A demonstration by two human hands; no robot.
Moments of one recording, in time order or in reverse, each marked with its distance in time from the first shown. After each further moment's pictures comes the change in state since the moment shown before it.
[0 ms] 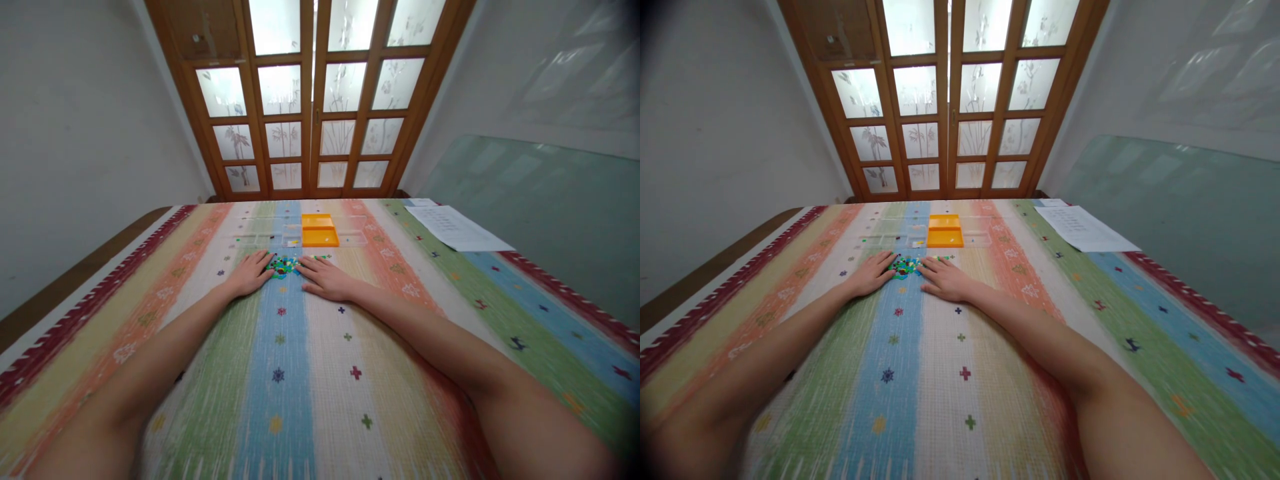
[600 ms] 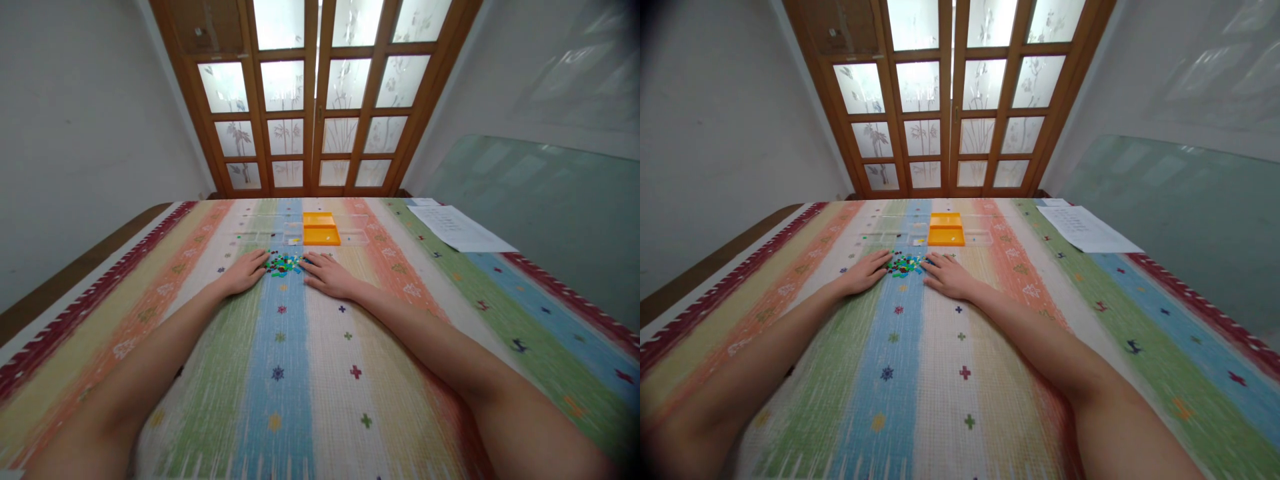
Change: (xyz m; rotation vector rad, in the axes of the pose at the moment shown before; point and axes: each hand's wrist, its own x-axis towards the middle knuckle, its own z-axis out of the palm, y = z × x) left_hand -0.009 -0.017 -0.008 -0.077 0.035 0.120; right_hand -0.002 -0.003 -0.008 -0.058 0.029 0.074
